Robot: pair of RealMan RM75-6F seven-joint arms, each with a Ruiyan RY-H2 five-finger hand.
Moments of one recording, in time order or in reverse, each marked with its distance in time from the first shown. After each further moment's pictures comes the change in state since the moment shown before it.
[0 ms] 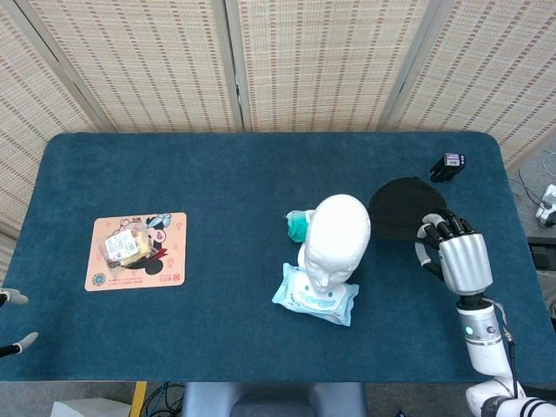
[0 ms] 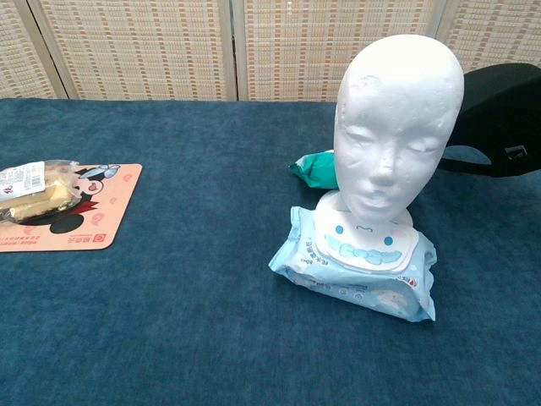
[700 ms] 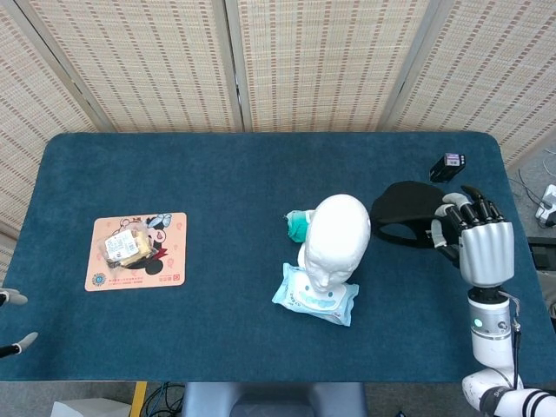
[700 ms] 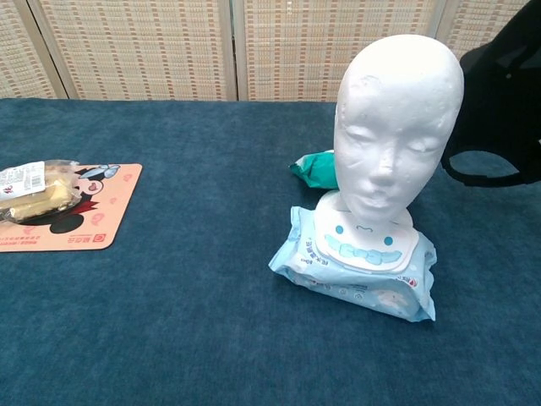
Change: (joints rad) left arm 0.003 0.007 0.001 -0.009 0.004 0.005 -0.003; right arm 0.014 0.061 0.106 -0.132 0.007 0.096 -0.091
